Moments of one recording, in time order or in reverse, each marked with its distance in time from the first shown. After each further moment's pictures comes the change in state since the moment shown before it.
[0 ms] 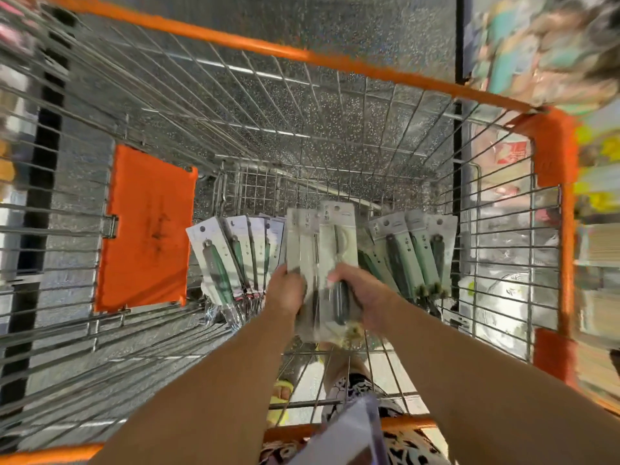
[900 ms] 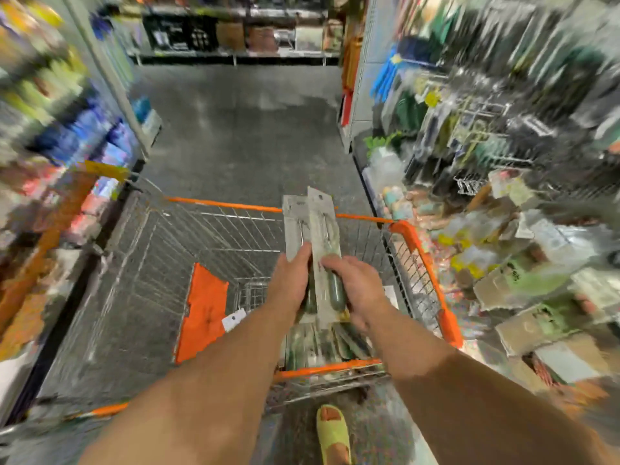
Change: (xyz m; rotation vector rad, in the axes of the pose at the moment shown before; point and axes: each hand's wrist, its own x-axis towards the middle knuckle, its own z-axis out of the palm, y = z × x) left_hand -0.231 0.074 -0.095 -0.156 -0.158 0.743; right_hand -0.247 0.016 0.122 0.146 0.256 -0.929
